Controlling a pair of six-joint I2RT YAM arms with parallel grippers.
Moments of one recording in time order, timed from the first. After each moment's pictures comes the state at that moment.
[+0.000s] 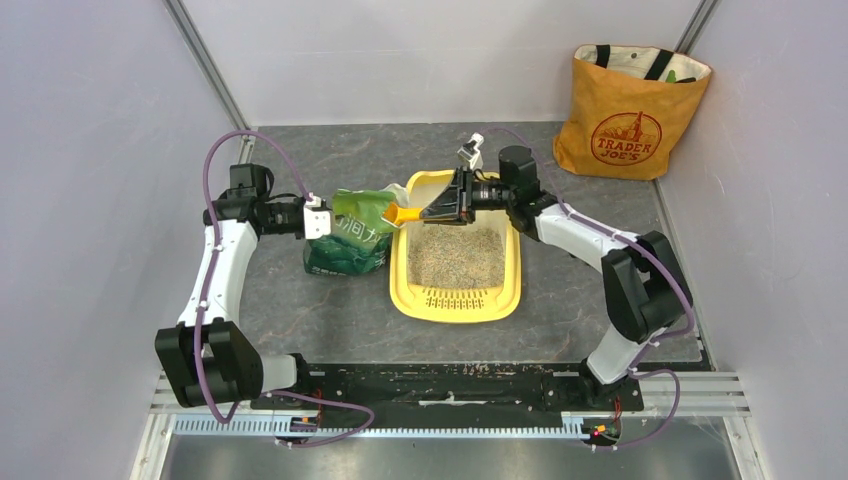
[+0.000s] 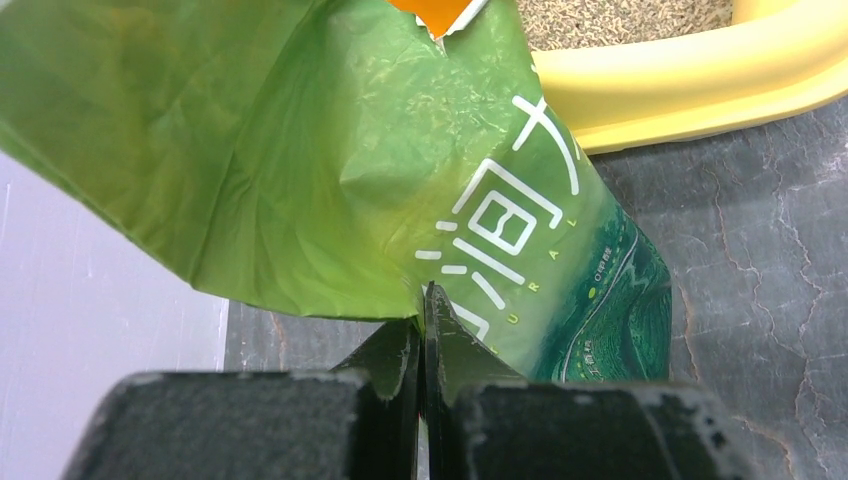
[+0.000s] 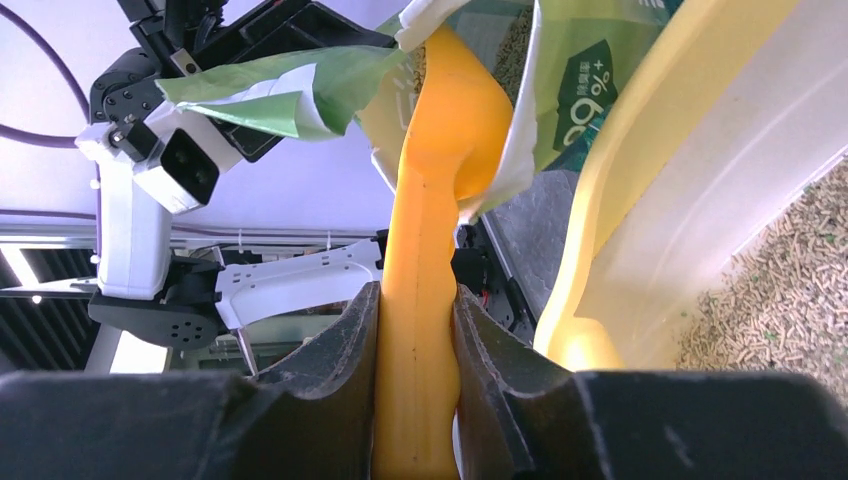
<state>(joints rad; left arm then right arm) 0.12 1.30 1.13 -0.91 1.07 1.73 0.48 1.71 1.14 0.28 -0.96 1.02</state>
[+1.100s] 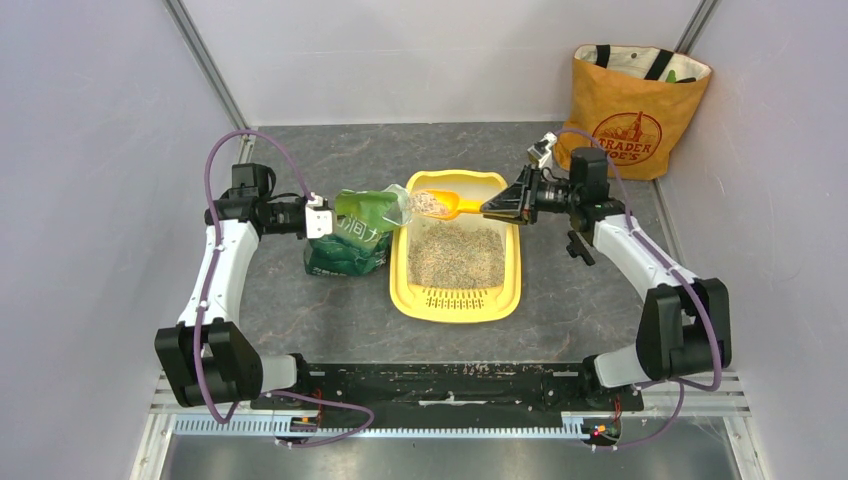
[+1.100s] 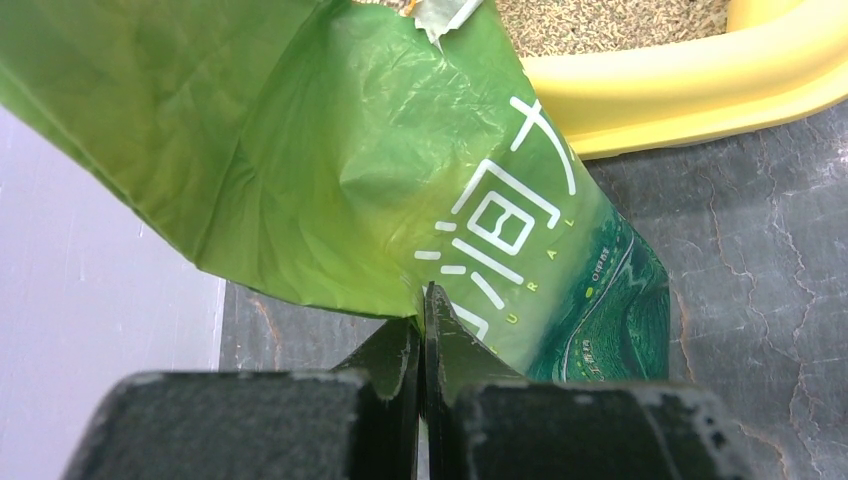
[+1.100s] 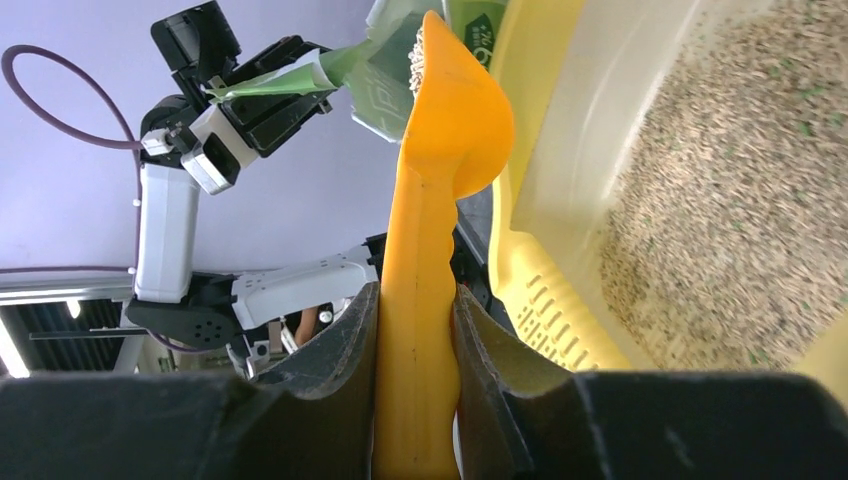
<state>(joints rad) 0.10 1.30 1.13 -0.90 1.07 1.71 0.17 1.45 0.99 0.04 -1.06 0.91</state>
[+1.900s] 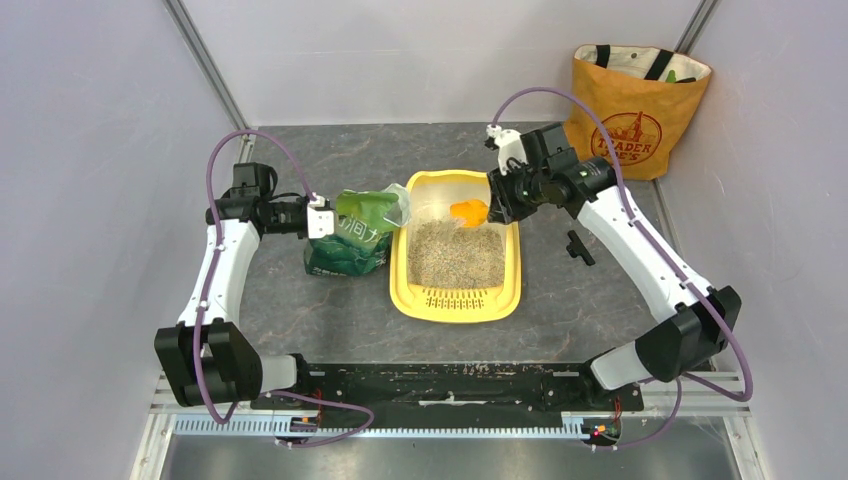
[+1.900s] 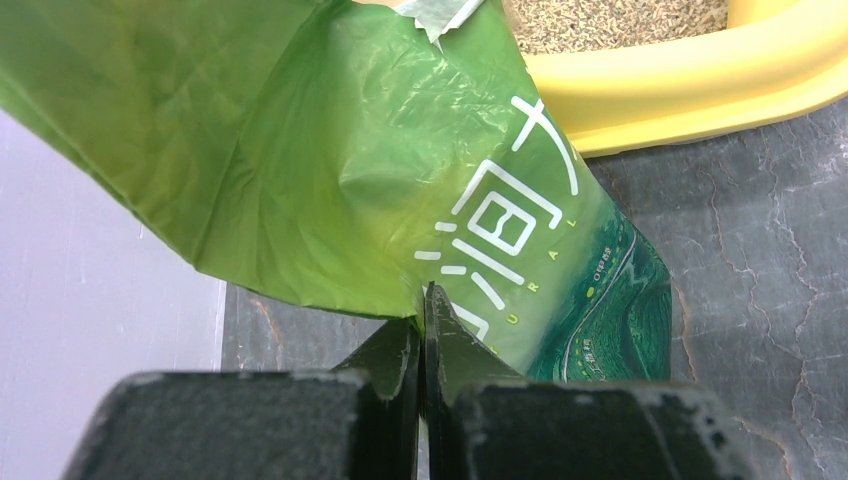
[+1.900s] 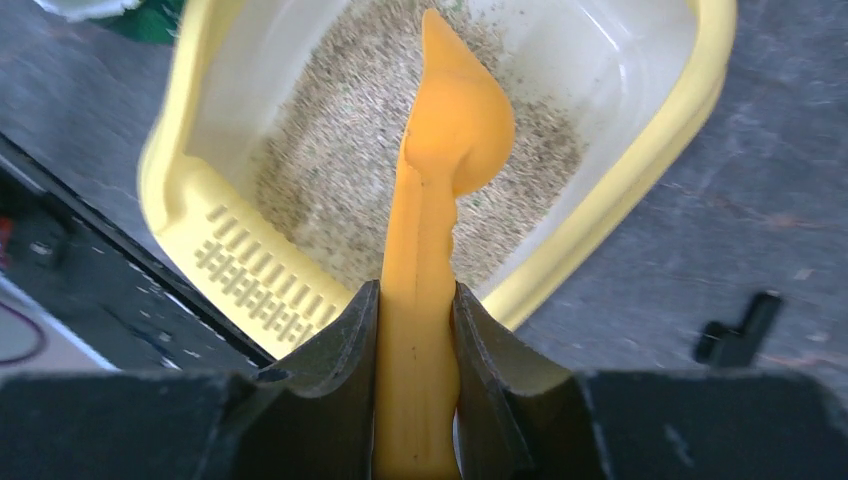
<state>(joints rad) 0.09 1.30 1.14 -0.90 1.05 1.71 0.42 1.47 1.50 -0.90 -0.30 0.02</state>
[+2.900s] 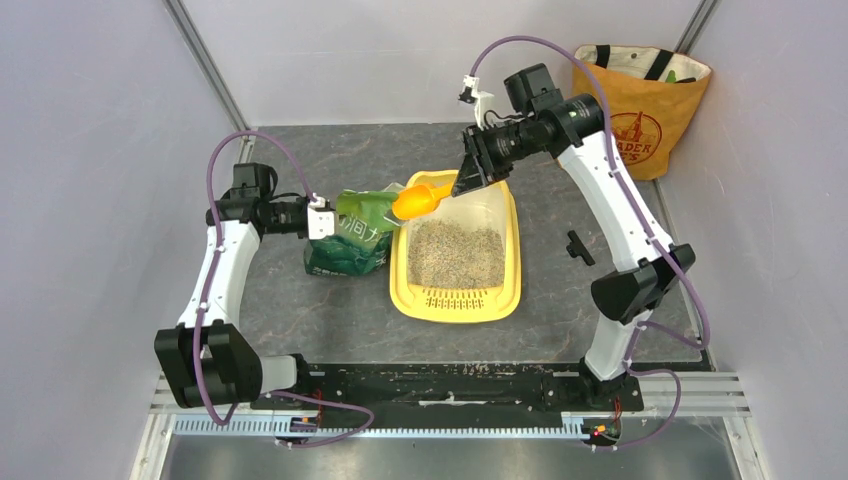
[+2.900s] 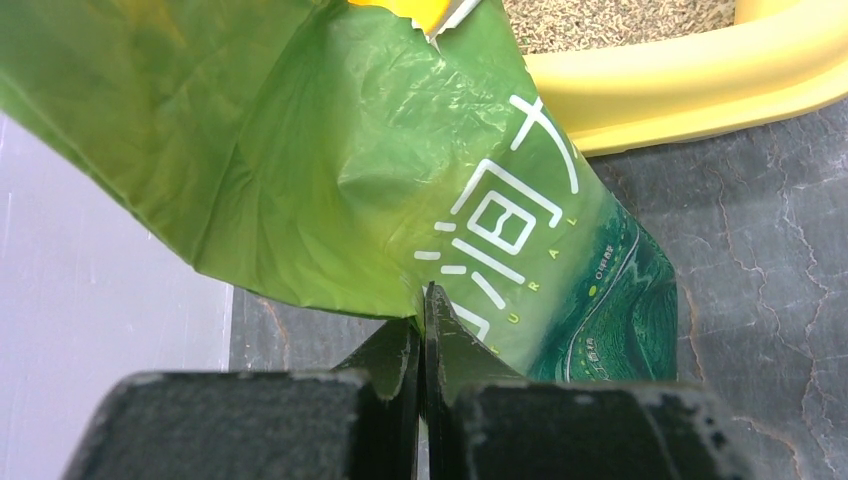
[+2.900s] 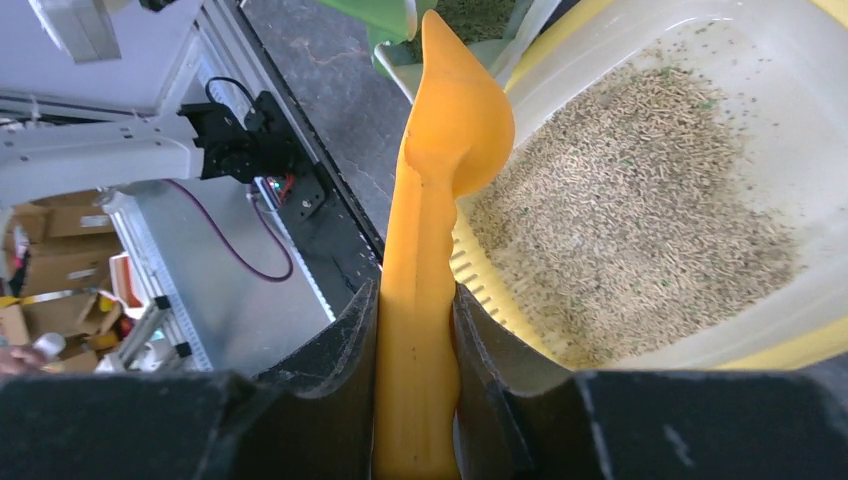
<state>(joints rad) 0.09 1.30 1.13 -0.89 1.05 1.71 0.45 1.81 2.20 -1.29 -0.69 -0.01</state>
